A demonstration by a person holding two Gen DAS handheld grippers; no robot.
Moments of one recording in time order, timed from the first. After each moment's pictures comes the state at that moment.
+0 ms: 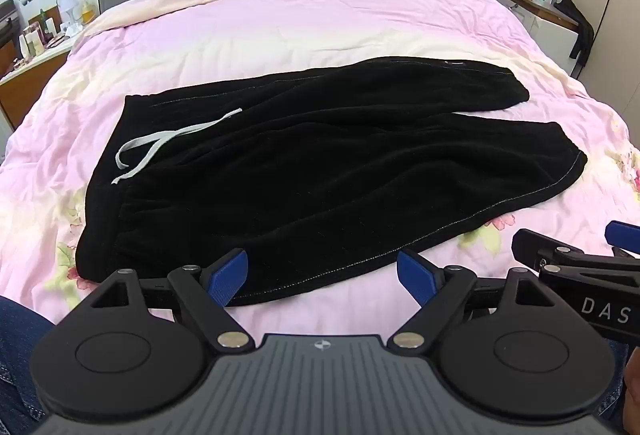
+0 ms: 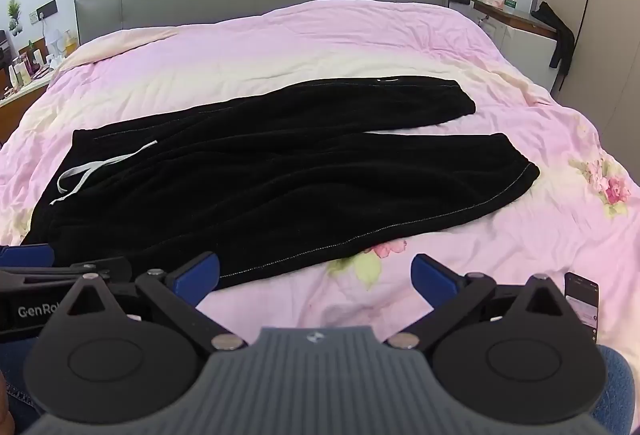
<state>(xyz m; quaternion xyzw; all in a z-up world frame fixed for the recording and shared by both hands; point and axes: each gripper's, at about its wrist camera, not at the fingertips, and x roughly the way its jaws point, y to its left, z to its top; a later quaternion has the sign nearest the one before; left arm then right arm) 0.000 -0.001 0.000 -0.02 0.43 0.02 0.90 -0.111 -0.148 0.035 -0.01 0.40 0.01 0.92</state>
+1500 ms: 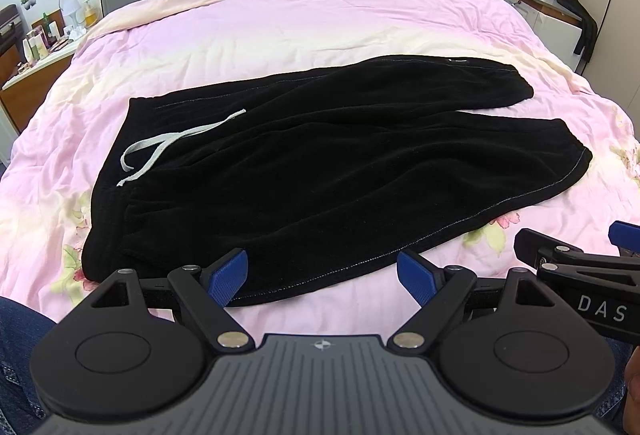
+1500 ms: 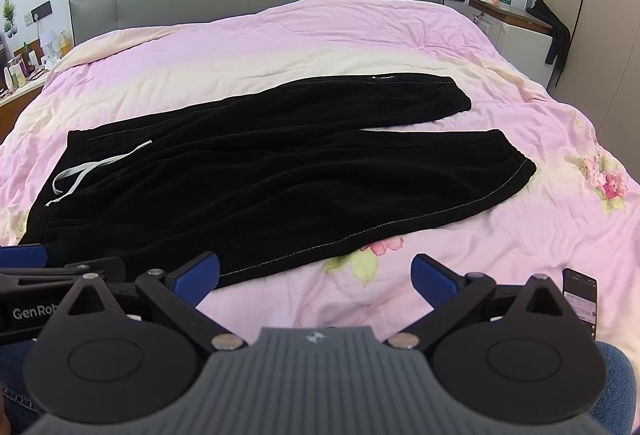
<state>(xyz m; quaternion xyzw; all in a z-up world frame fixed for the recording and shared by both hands) 0.001 -0.001 0.002 -0.01 0.44 0.02 0.90 -0.111 -0.148 0.034 -0.01 0.40 0.01 0.92</state>
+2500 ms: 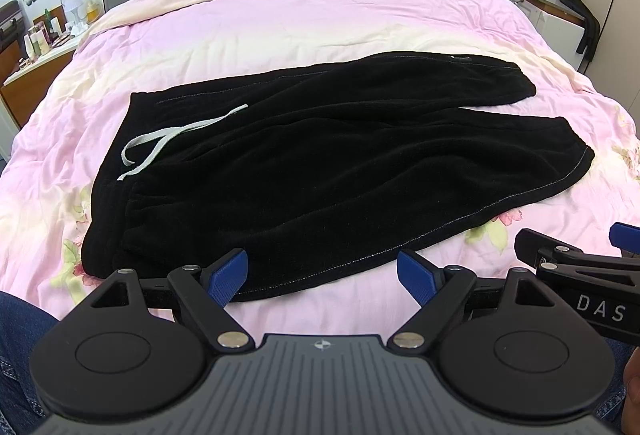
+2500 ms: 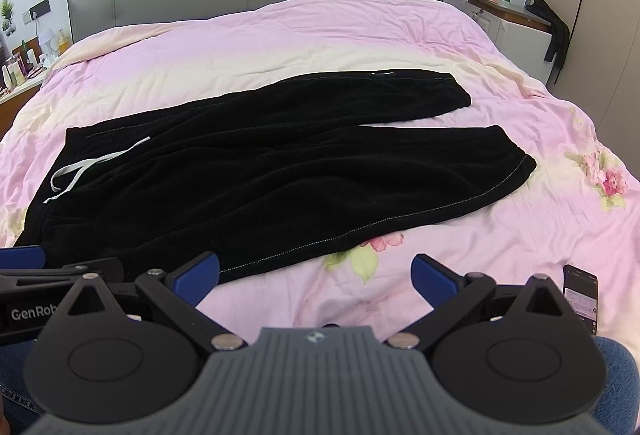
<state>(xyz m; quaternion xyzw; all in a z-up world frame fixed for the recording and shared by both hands) 0.000 0.001 0.001 -0.01 0.44 0.02 0.90 -0.110 -0.148 0.032 -0.01 0.40 0.00 0.92</state>
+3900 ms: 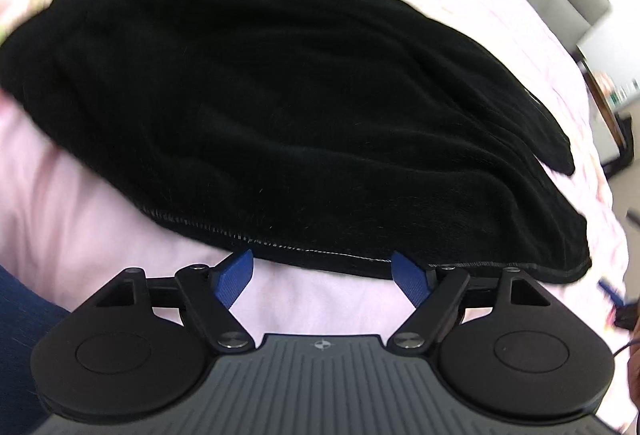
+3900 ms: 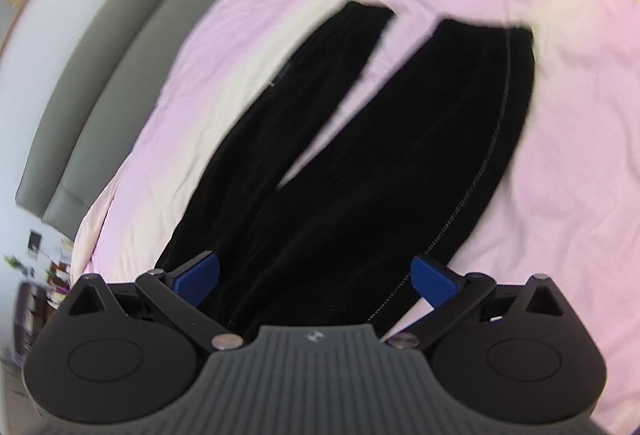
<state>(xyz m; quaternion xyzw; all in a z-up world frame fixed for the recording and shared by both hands) 0.044 0.074 -0.127 -0.31 0.50 0.07 0.81 0.068 -0.366 -0.053 0.39 0.43 -0.04 0.81</state>
